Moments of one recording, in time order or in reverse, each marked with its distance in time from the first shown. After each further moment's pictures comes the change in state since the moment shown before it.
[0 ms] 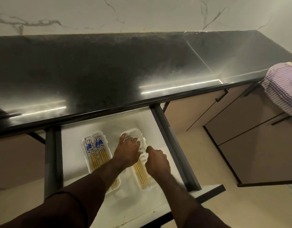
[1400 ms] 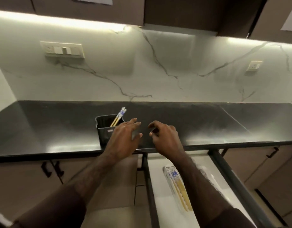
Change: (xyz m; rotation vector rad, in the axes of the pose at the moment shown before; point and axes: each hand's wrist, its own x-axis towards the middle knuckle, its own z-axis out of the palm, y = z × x) left_hand -0.359 -0.202 -0.280 -0.258 0.775 -0.144; right_hand -0.214 -0.377 -0.084 0.169 0.442 -0.686
